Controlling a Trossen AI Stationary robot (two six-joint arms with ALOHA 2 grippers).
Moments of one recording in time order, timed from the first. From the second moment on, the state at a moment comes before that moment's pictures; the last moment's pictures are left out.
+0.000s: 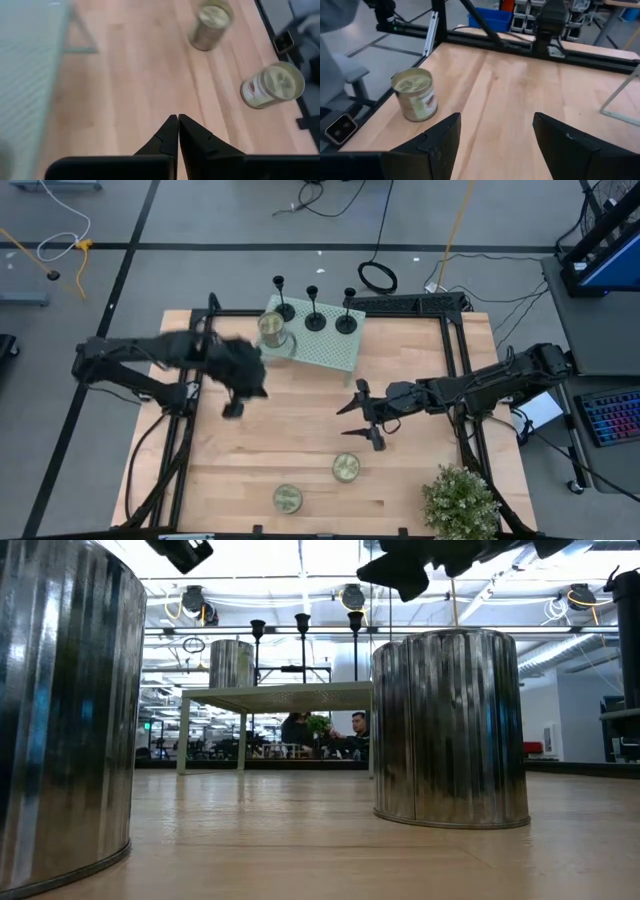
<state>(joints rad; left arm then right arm) -0.01 1.19 1.29 -1.00 0.18 0.12 0.21 1.33 0.80 0.20 -0.03 -0.05</state>
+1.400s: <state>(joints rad) -0.62 1.59 0.84 0.14 0.15 -0.01 0.24 1.33 0.59 0.31 -0.03 -0.09</state>
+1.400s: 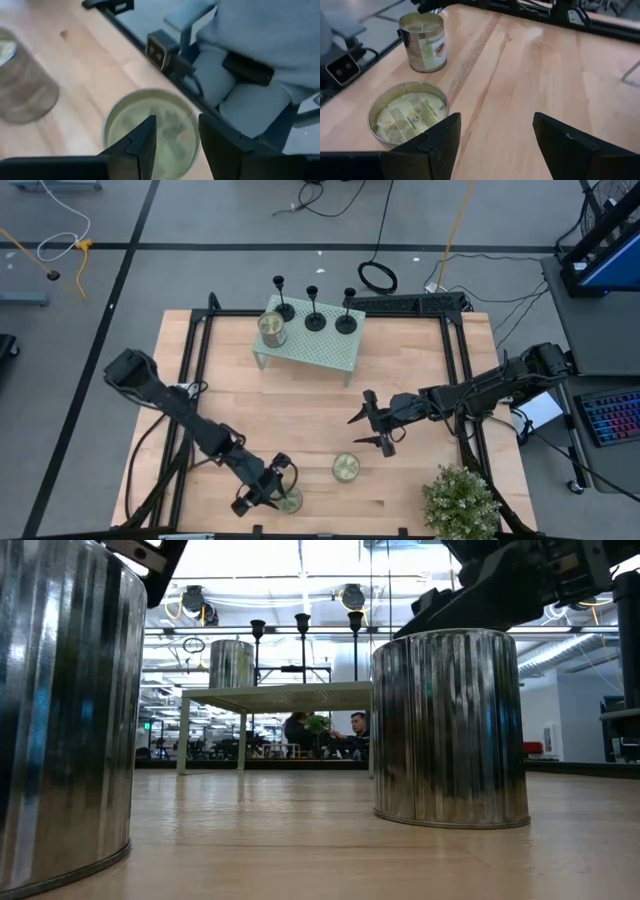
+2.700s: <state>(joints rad) -0.71 1.62 0.94 -0.19 -0.11 -0.04 0.24 1.33 0.59 0.45 -0.03 -0.56</state>
